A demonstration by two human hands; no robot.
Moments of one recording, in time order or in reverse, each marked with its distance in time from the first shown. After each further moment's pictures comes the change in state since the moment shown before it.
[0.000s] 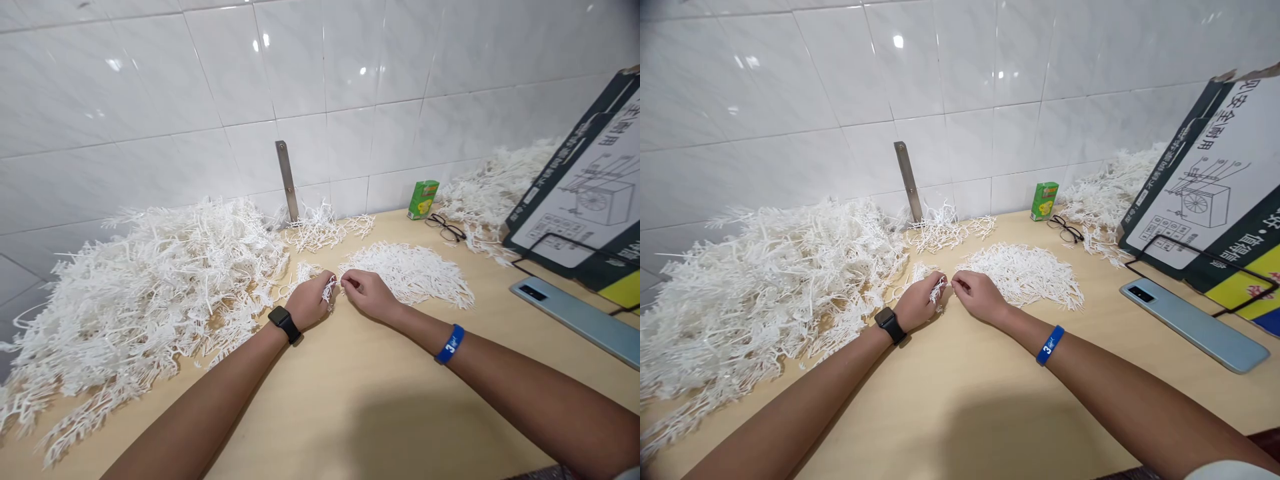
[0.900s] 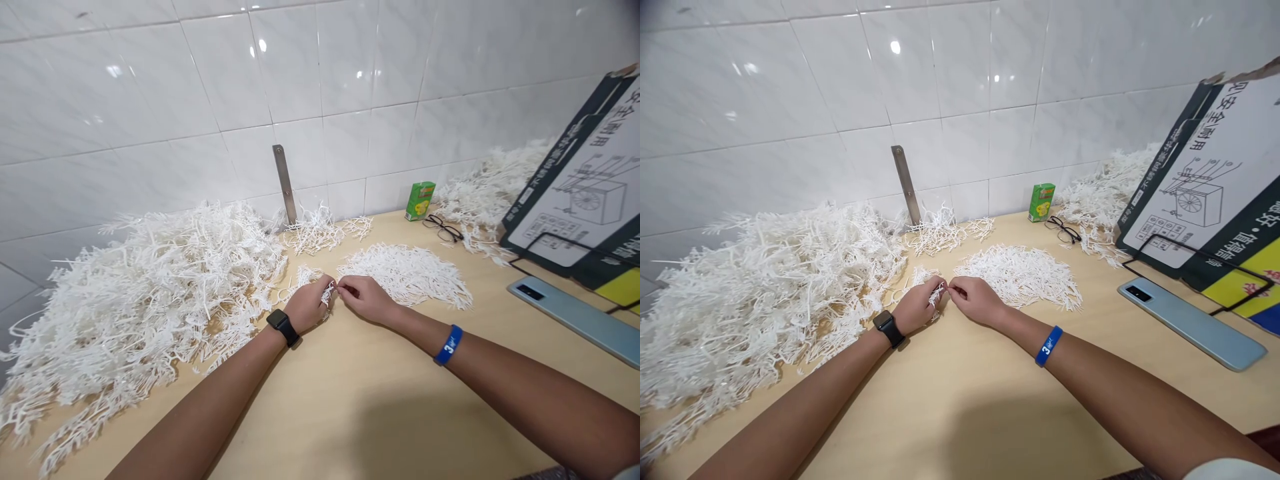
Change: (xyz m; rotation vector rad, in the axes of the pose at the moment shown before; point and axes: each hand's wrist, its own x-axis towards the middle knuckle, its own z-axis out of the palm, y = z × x) left_hand 0.000 -0.005 0.001 -0.035 -0.074 -0.007; right_hand 0.000 -0.001 0.001 0.007 -0.106 0.021
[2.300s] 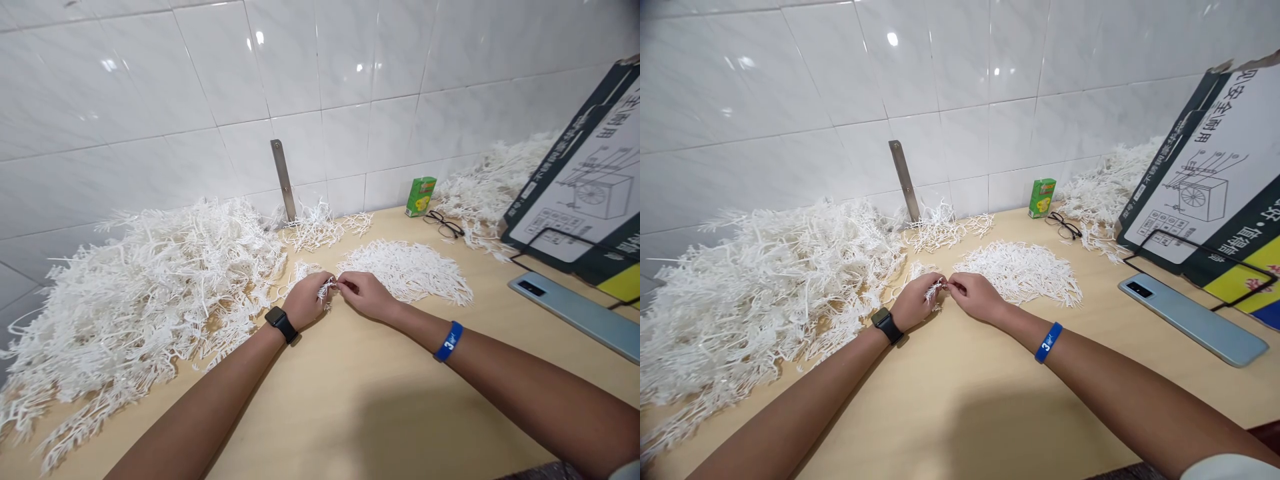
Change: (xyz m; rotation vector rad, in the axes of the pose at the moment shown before) left_hand 0.001 -0.001 0.000 -0.053 0.114 0.086; right_hand 0.000 0.001 0.000 -0.007 0.009 0.021
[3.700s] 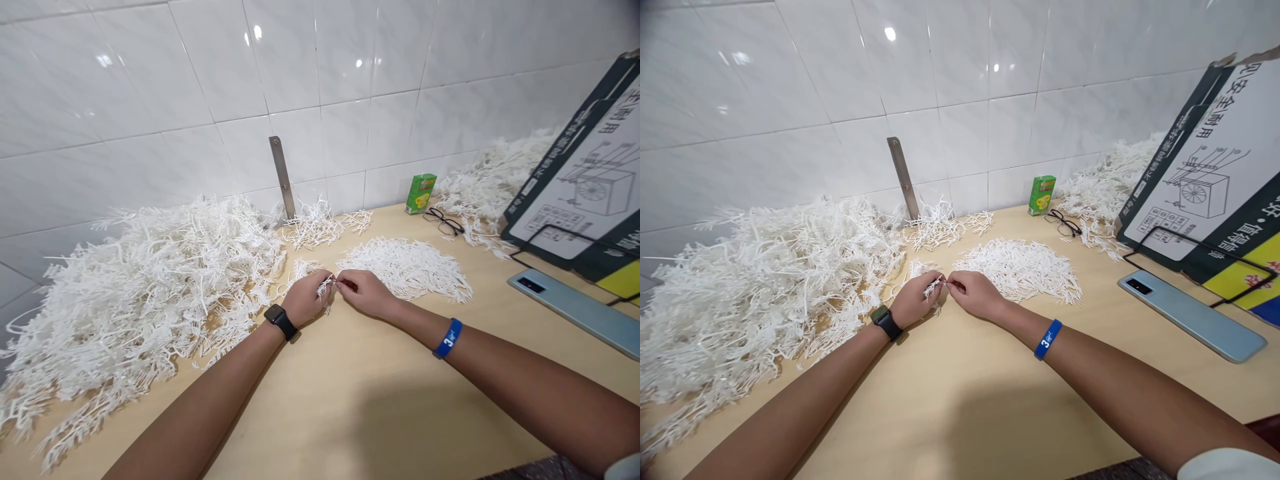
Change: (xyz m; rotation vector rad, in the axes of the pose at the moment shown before) left_hand 0.000 0.000 0.000 0.052 -0.021 -0.032; right_hand 0.000 0.000 0.000 -0.010 -0.031 0.021
